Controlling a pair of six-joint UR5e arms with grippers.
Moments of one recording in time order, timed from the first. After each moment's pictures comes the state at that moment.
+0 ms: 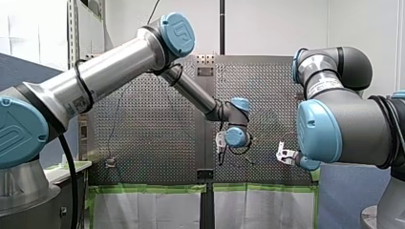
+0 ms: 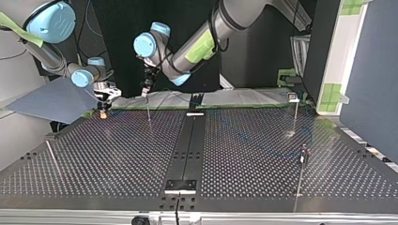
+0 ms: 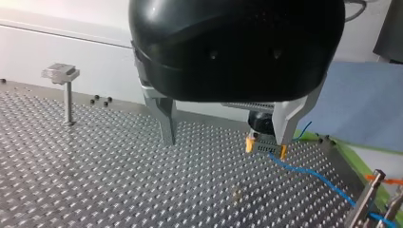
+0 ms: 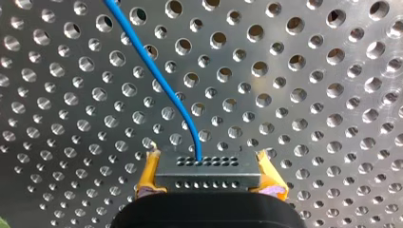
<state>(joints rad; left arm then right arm) -0.86 -2.51 -1.19 -2.72 -2.03 -1.71 1.60 -0.48 1.34 -0.76 1.28 1.73</state>
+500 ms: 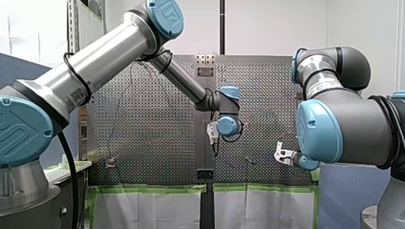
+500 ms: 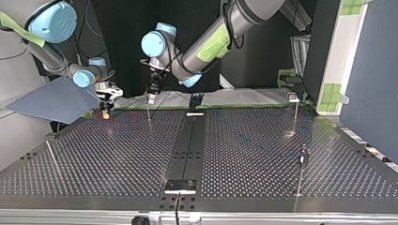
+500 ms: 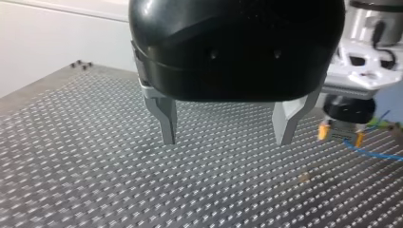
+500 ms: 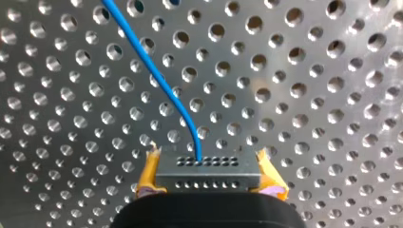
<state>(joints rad) -0.82 -2.37 -1.33 -2.62 -2.05 -1.80 1.62 -0.48 1.34 -0.76 1.26 1.73</state>
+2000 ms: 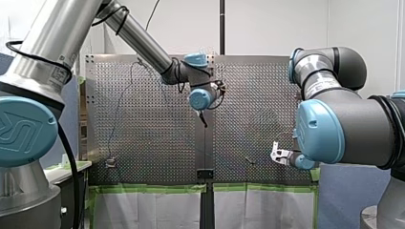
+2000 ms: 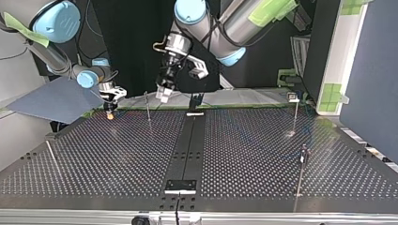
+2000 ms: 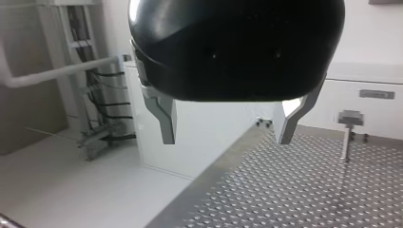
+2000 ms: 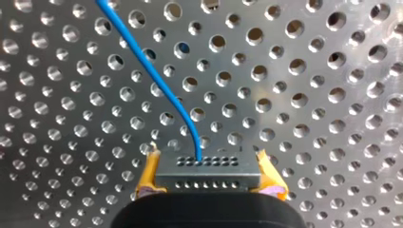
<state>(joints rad) -0.77 -1.93 -1.78 -2.26 -1.96 -1.91 1.64 -0.48 1.34 -0.75 1.26 1.73</state>
